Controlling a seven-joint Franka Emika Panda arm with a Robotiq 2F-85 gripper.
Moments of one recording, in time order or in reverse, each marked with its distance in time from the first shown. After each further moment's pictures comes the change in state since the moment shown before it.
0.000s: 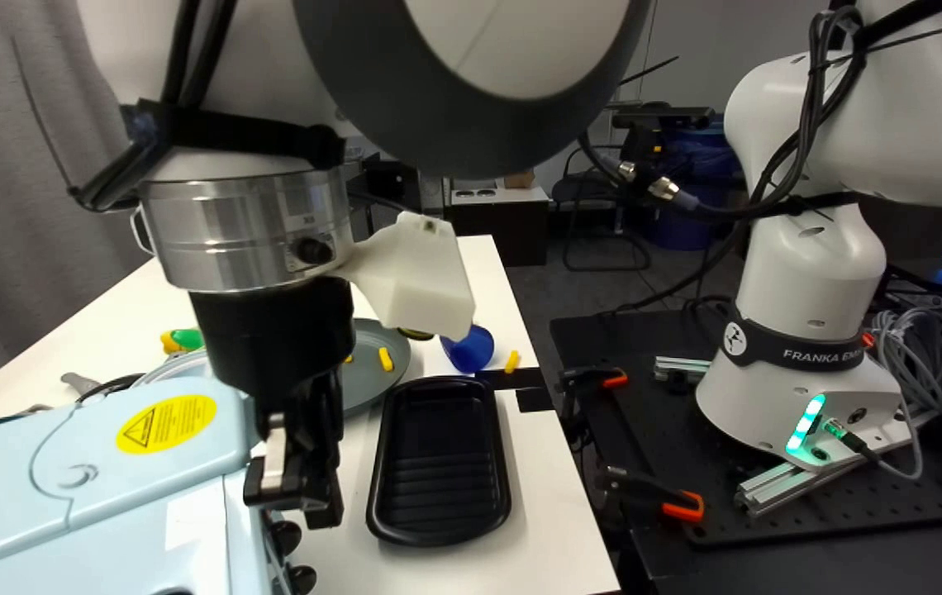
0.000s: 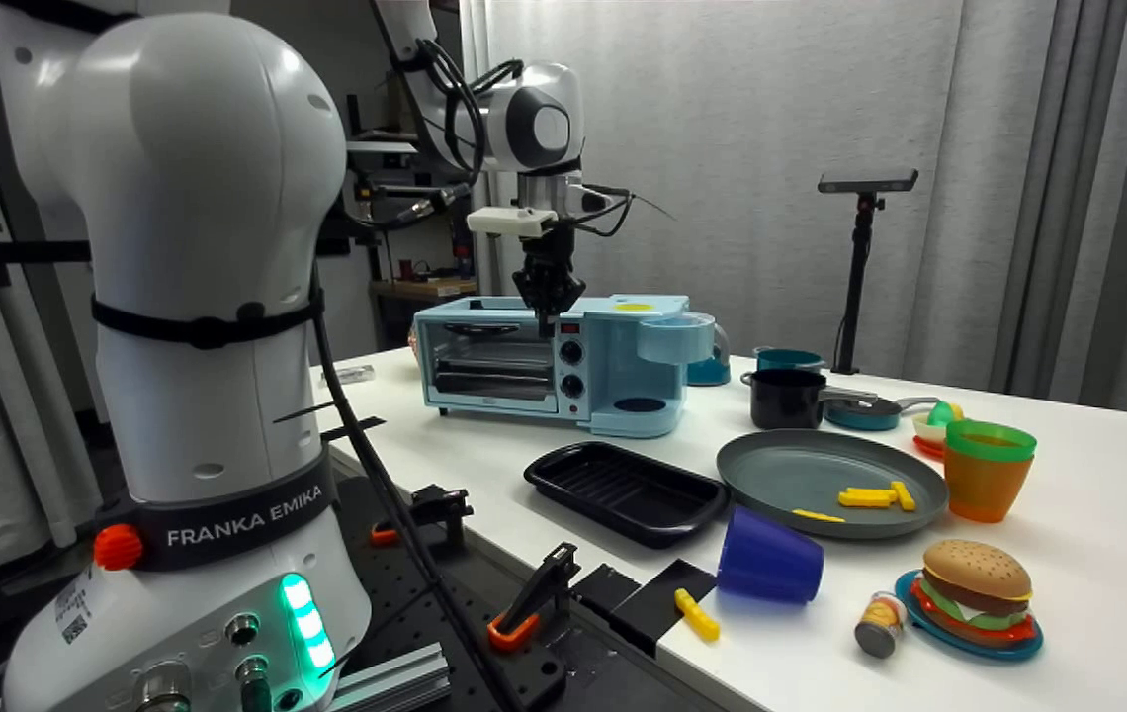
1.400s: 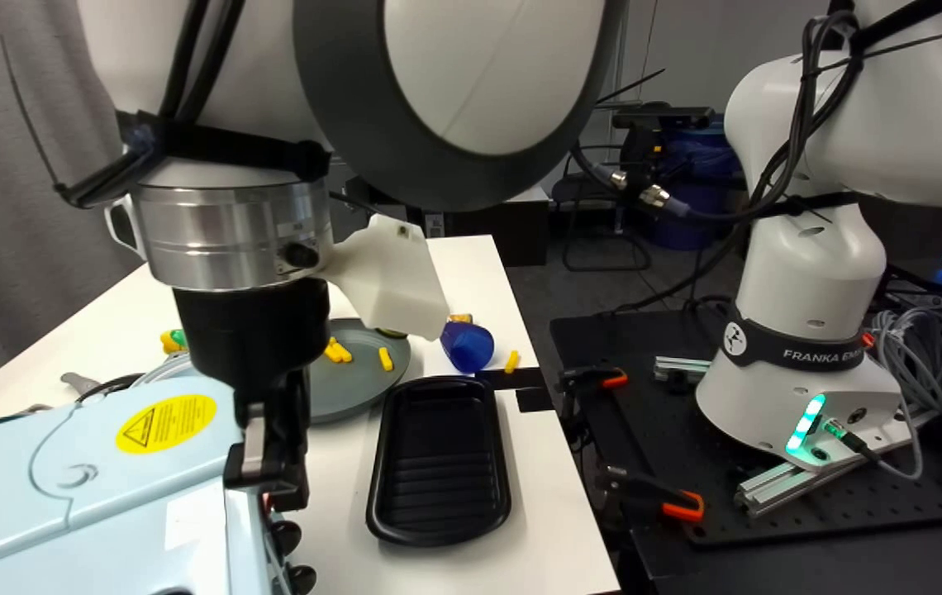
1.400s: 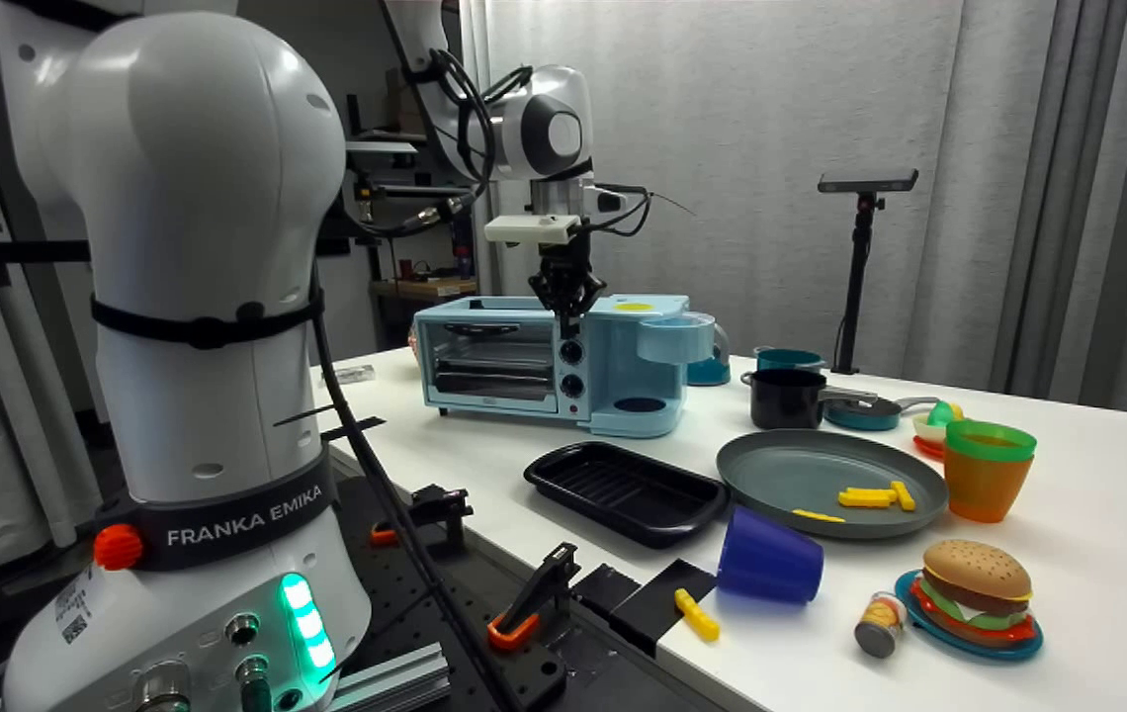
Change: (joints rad) arm -0.005 0.032 -0.029 0.008 -0.085 0.087 -0.056
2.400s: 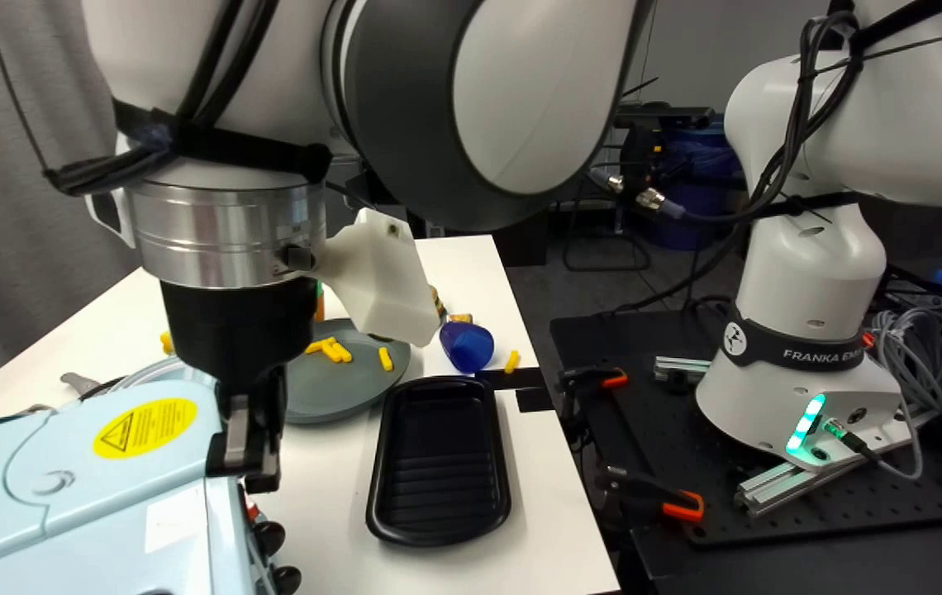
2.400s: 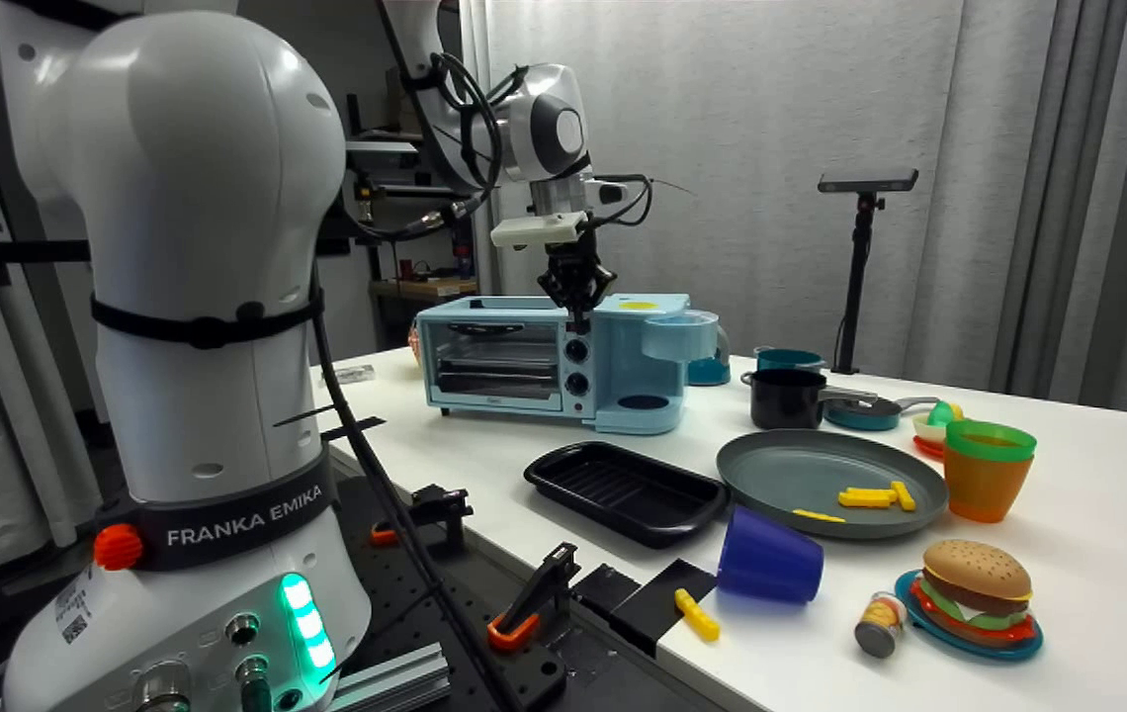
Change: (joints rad) arm 0.000 0.000 -0.015 -0.009 -0.181 0.088 0.095
